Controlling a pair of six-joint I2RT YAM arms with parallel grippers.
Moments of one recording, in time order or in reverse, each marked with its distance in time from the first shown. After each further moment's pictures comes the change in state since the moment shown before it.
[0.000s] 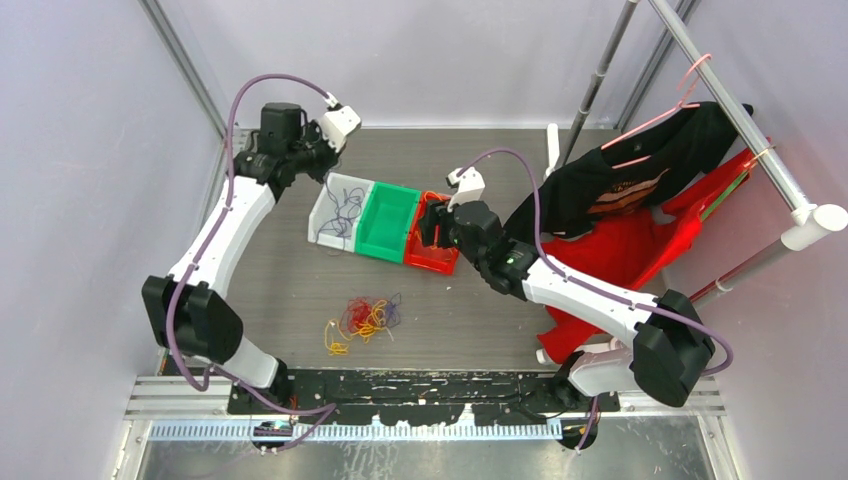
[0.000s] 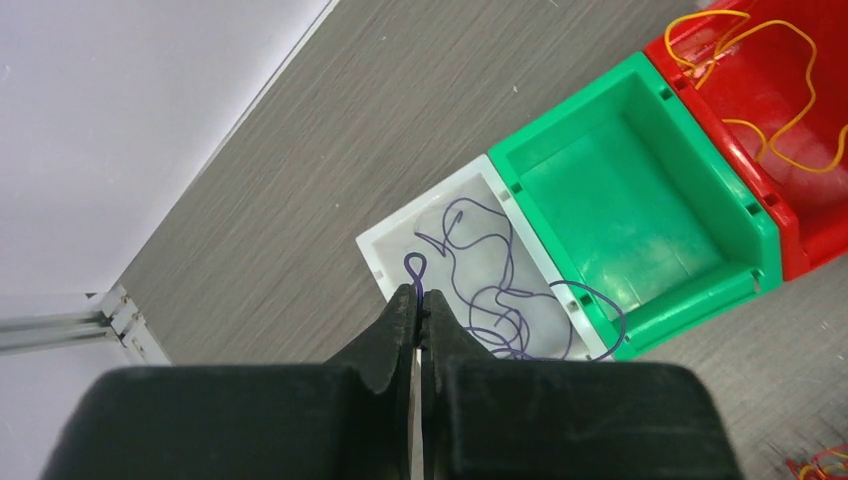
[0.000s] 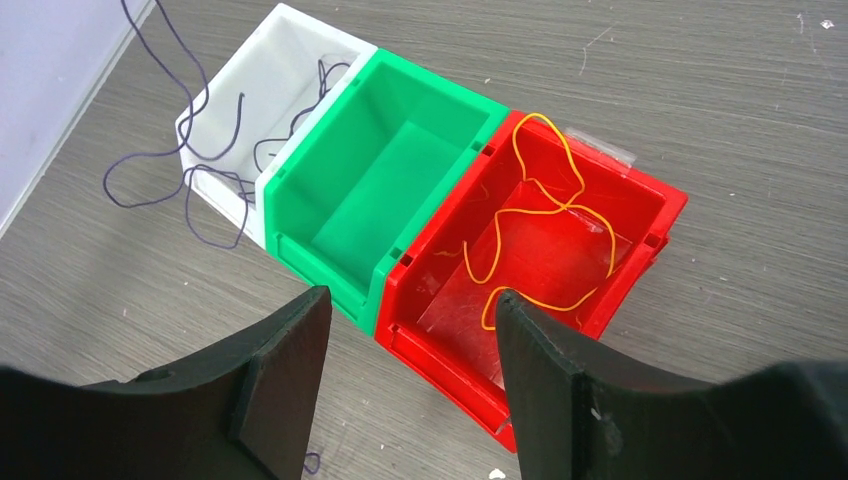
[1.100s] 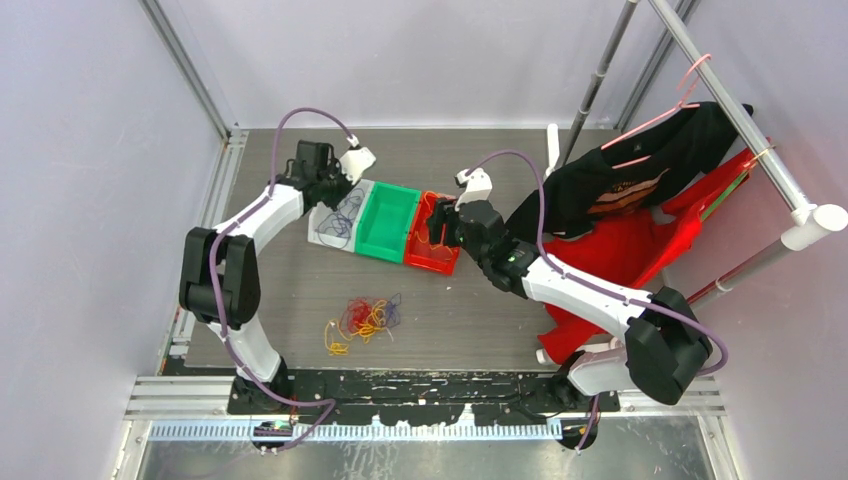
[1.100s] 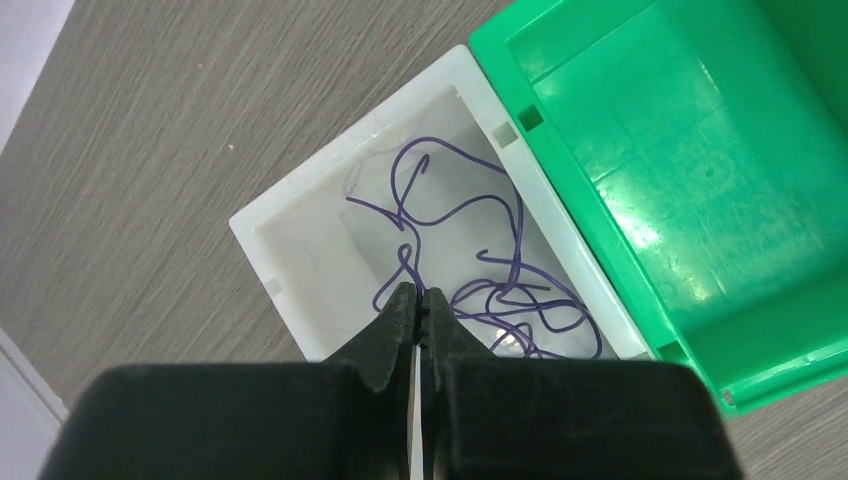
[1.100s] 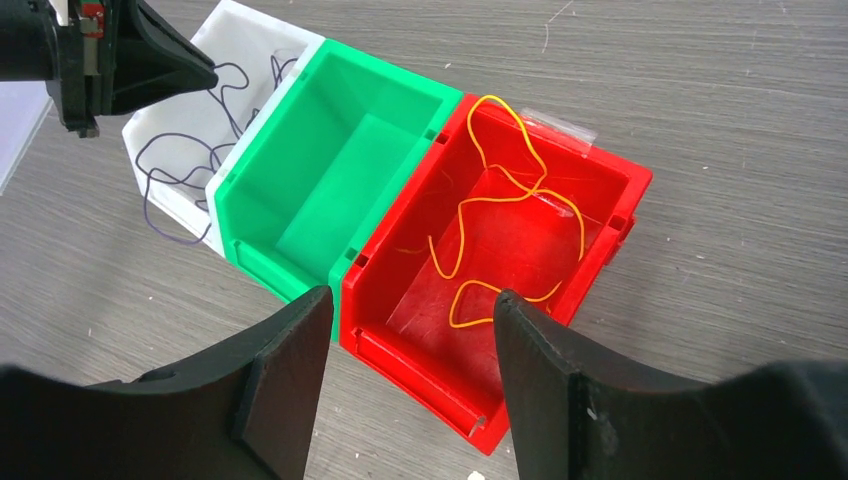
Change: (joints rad) left arm 0.000 0.239 -0.217 0.274 -0.080 0.048; right arm -0.051 0.019 -0.041 0.028 0.003 0.032
